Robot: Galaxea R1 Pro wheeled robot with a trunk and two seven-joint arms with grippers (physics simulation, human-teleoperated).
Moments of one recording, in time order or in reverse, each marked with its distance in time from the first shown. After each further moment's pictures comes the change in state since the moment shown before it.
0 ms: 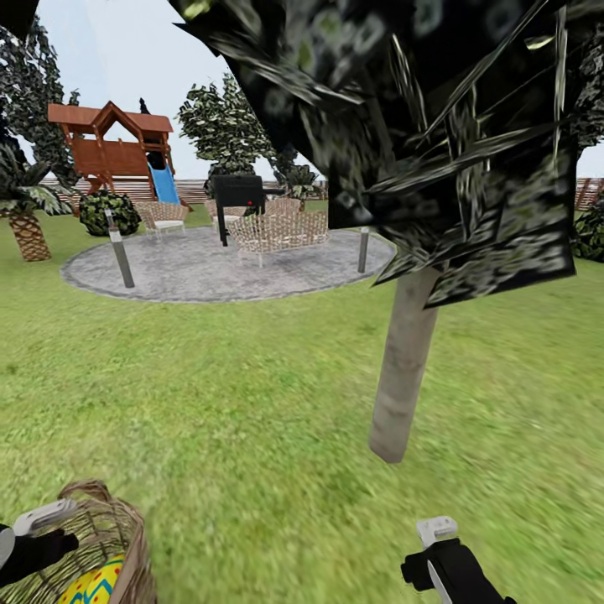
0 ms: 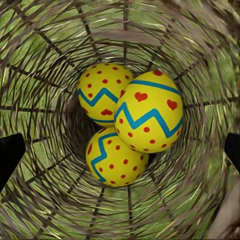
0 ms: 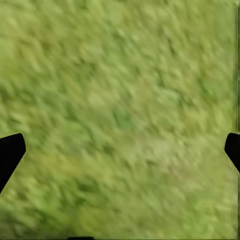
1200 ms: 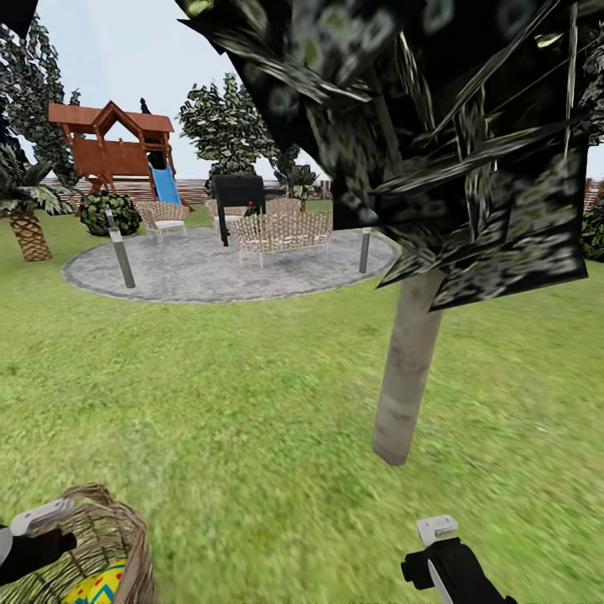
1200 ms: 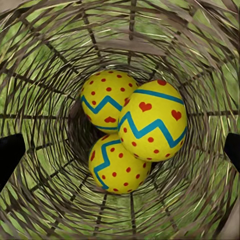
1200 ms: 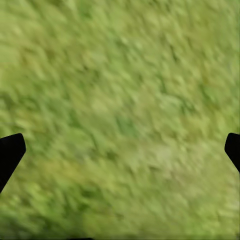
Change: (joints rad) left arm 0.000 0.000 0.011 -0.001 -0.003 0.001 -0.001; right arm 0.000 -0.001 -0.001 -0.005 0.000 0.000 0.000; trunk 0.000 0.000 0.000
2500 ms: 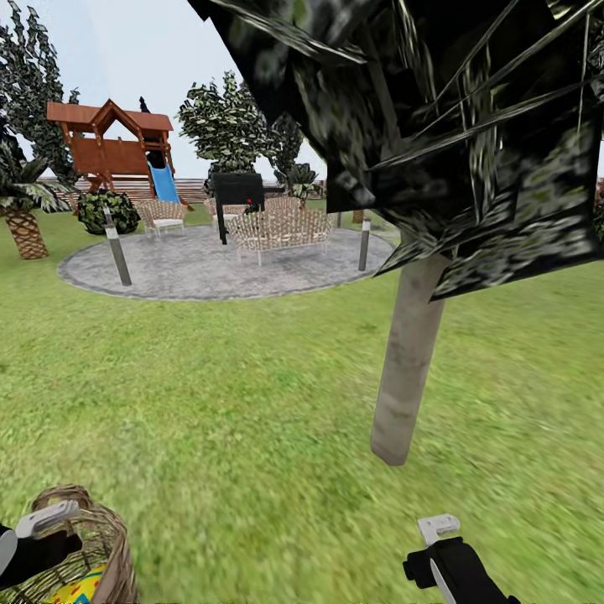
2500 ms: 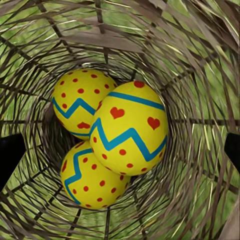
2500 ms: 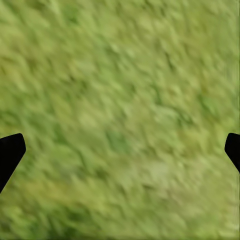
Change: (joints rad) left arm 0.000 -0.019 0.006 0.008 0.003 -0.006 0.000; right arm 0.000 -0.008 -0.002 -0.004 -0.002 -0.001 0.003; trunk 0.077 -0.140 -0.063
